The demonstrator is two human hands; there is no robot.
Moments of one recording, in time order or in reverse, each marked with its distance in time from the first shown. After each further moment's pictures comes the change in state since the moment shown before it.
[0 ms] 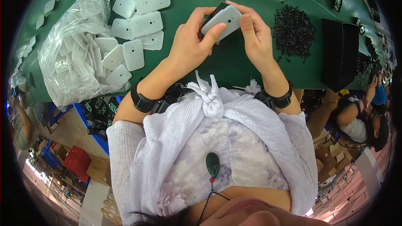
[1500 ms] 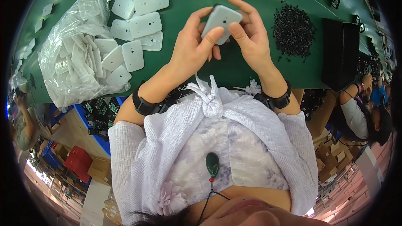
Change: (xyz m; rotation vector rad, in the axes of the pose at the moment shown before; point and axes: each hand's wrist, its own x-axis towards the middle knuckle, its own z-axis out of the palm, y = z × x) left_hand -0.006 0.002 0.004 -0.182 -0.026 -0.054; right_hand -0.003 -0.002 0.007 0.316 -0.043 0.051
